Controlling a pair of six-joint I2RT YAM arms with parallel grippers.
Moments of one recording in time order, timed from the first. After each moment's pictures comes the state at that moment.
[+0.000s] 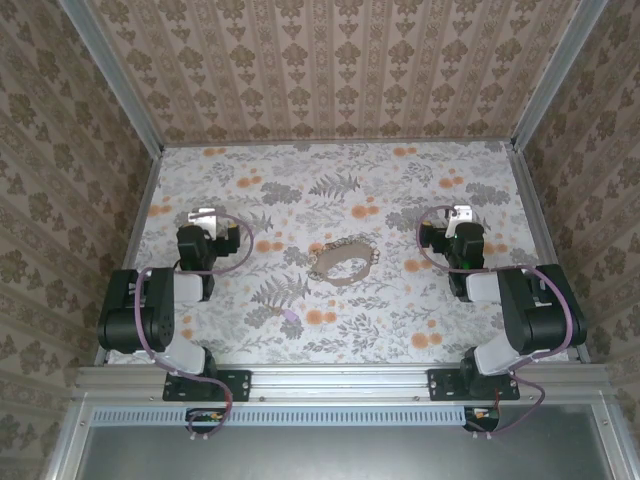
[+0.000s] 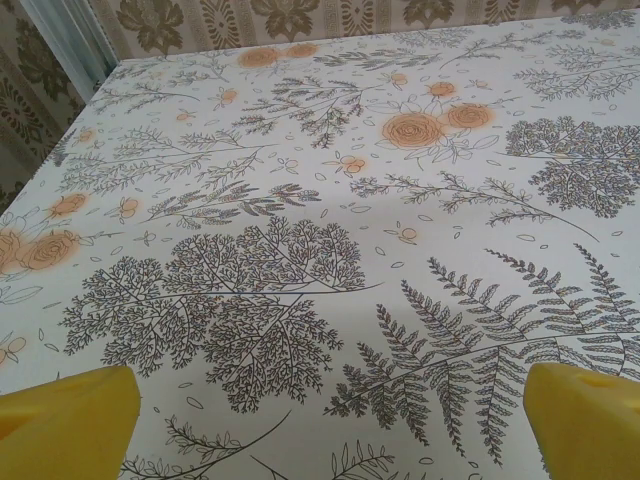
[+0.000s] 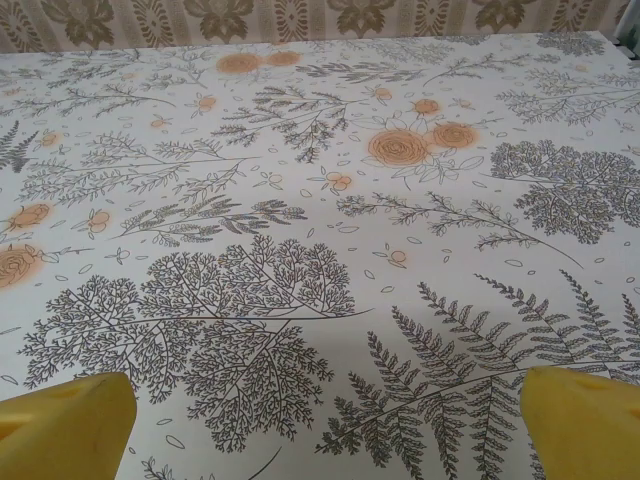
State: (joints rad) left arm -0.02 1.54 0.40 0.76 -0.01 0.09; right arm 0.02 1.53 0.39 0.75 0.10 0.05
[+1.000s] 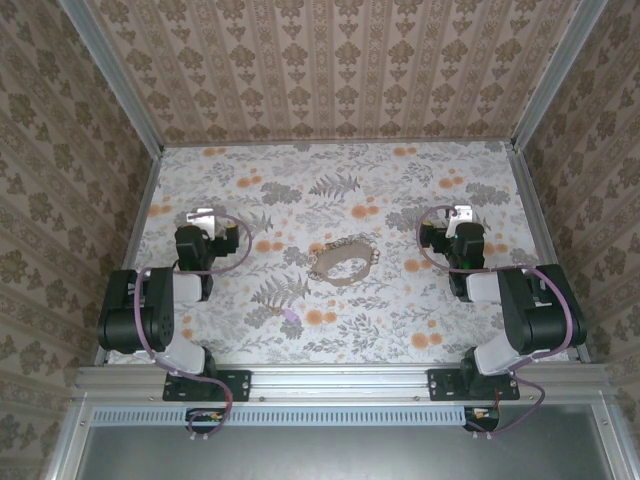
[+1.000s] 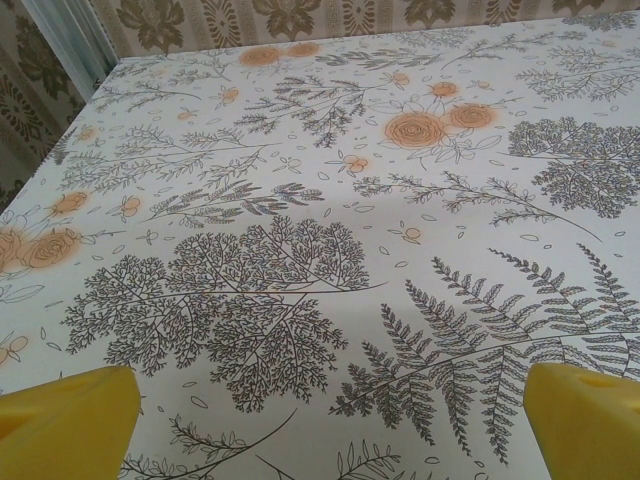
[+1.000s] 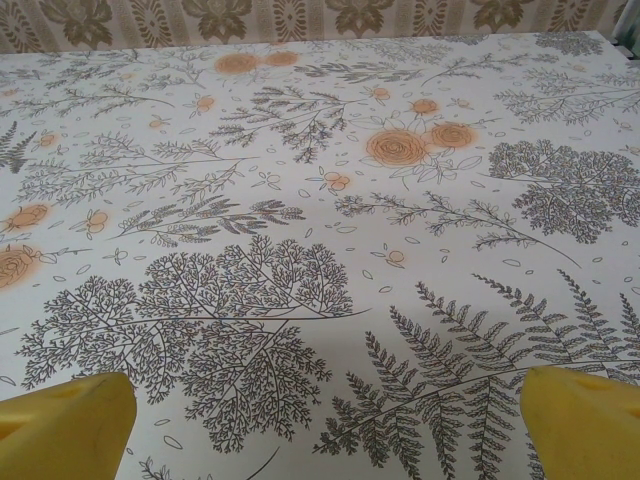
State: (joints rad) left arm -0.01 1.54 0.40 0.76 0.01 0.09; right arm 0.02 1.53 0.39 0.75 0.10 0.05
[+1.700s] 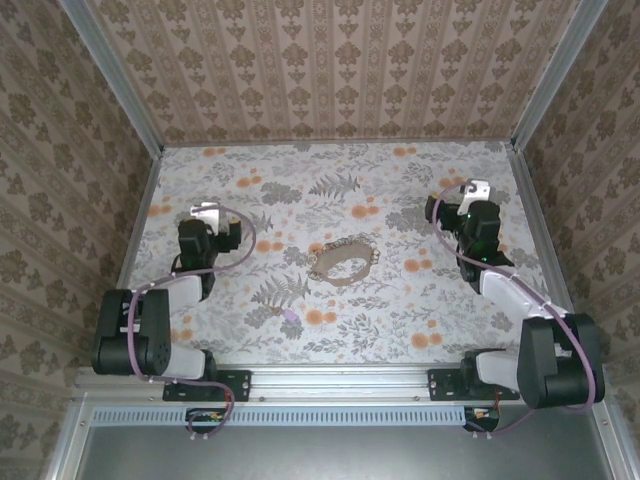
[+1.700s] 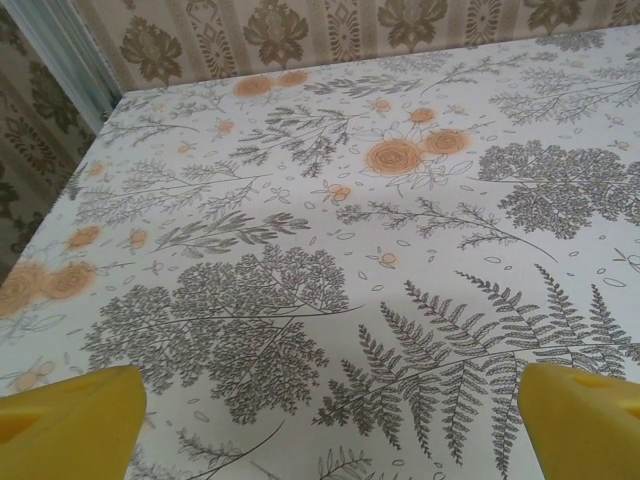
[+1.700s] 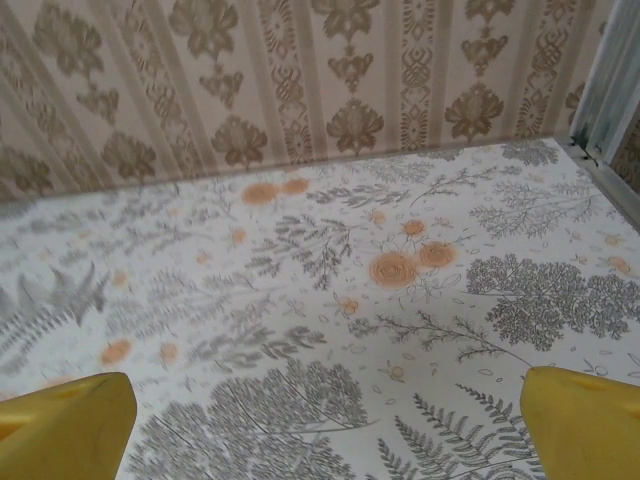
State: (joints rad) left arm -0.08 1.38 0.45 0.54 -0.08 0.10; right arm 0.02 1.23 0.59 0.34 0.10 0.15
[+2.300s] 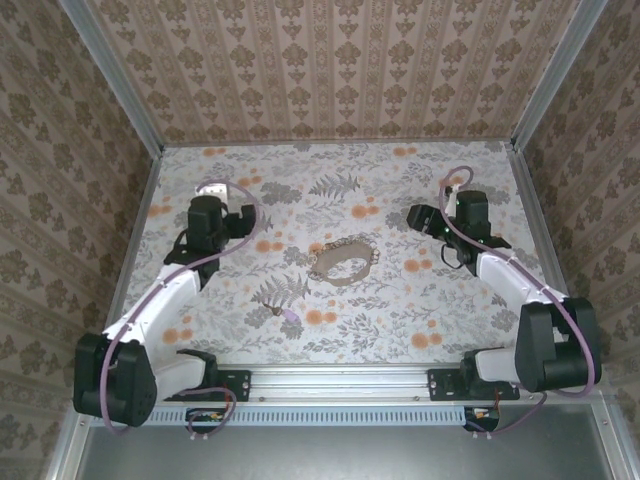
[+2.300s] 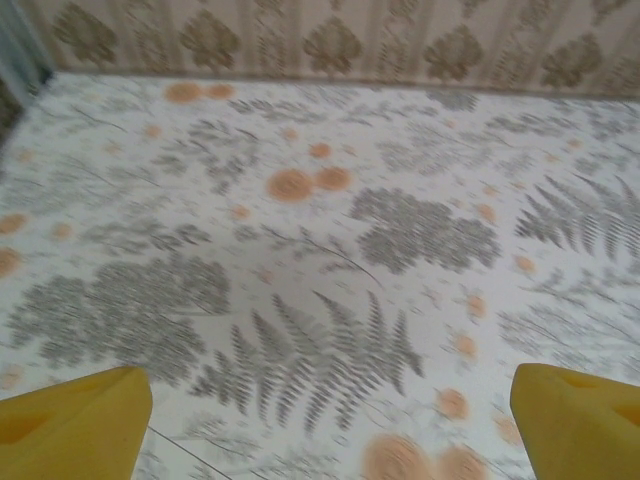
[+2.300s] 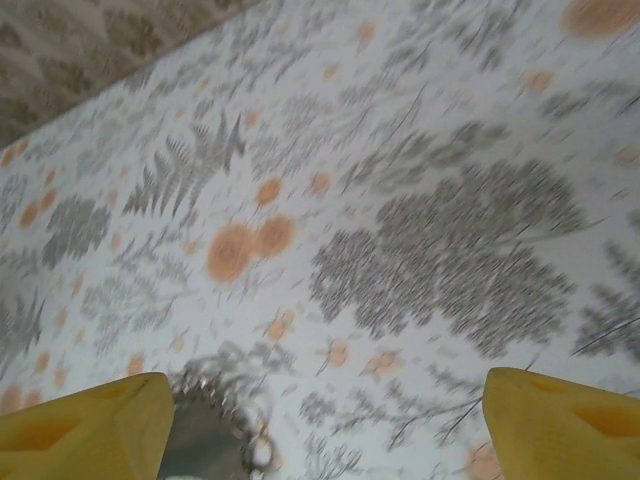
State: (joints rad) left arm -0.30 1.16 0.73 -0.07 -0.16 -0.19; right arm 0.06 1.33 0.73 -0.04 -0.24 0.45
